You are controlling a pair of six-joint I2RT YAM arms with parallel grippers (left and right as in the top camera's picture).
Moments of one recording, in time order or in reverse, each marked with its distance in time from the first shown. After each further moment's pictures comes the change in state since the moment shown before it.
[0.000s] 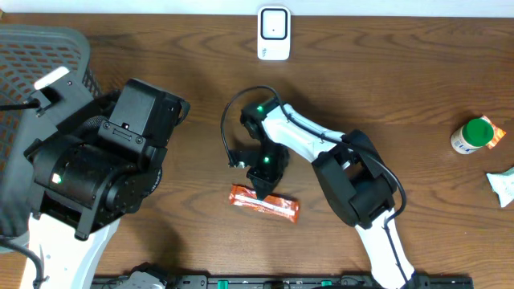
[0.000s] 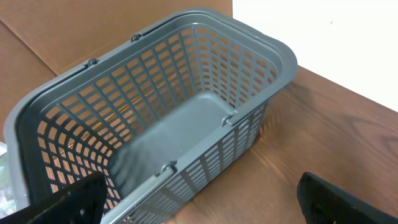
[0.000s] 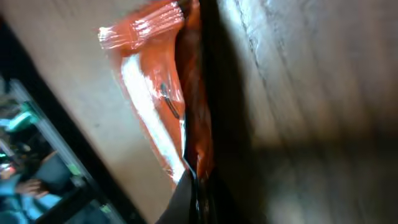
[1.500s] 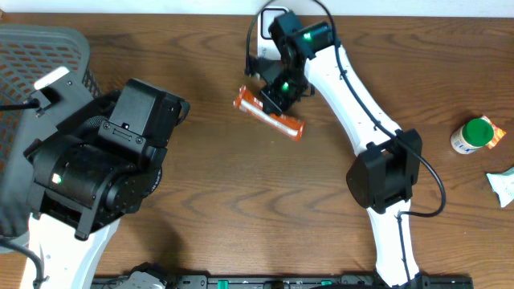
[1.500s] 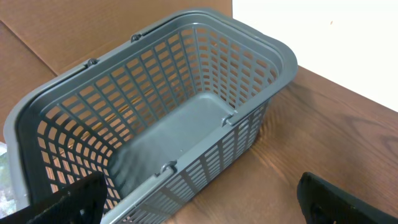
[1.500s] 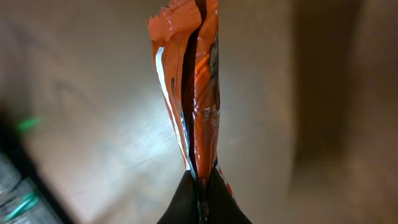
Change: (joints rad) left arm 0.000 0.000 0.000 0.000 0.000 0.000; right arm -0.215 0.013 0.620 -0.099 0.130 0.104
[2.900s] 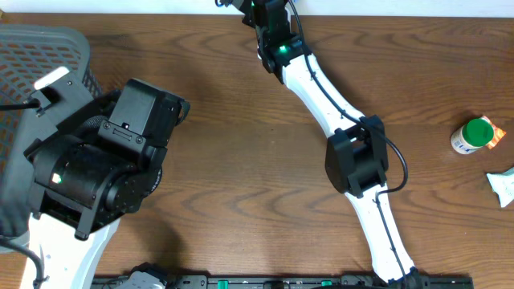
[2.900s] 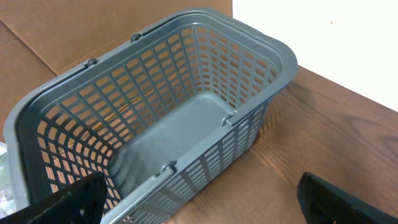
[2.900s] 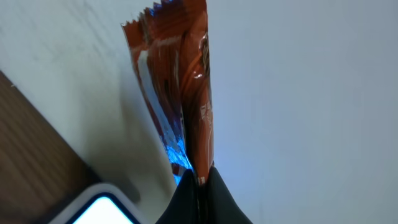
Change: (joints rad) left arm 0.000 0.000 0.000 0.000 0.000 0.000; right arm 0.029 0.254 0.066 1.401 0.721 -0.527
